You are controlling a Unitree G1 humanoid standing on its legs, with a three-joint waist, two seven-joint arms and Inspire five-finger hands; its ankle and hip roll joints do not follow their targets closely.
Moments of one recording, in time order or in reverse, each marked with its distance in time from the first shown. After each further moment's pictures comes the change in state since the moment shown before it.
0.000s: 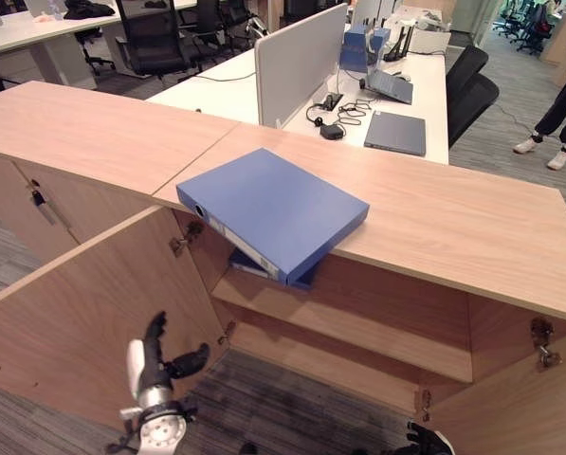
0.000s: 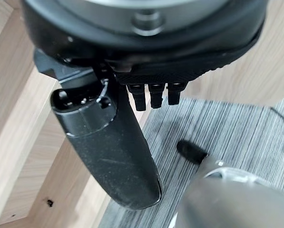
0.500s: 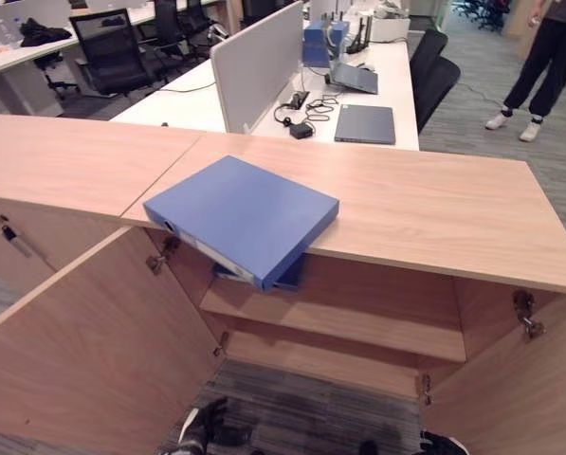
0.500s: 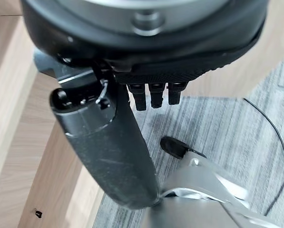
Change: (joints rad) left arm -0.026 -0.131 -0.104 0.405 -0.417 0.030 -0.509; right arm -0.004 -0.058 -0.013 0.017 0.030 0.044 0.107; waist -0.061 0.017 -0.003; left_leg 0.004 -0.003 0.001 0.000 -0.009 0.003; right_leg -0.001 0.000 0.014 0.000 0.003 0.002
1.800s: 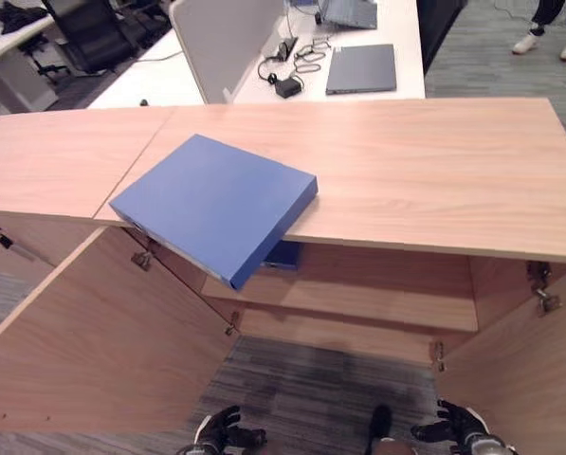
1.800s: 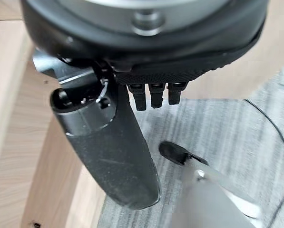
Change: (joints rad) left arm -0.183 -0.051 -0.073 0.456 0.006 -0.012 -0.059; right arm -0.089 -0.097 -0.033 -0.019 0.012 -0.005 -0.001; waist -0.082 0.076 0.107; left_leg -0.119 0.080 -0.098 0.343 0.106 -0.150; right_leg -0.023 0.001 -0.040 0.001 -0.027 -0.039
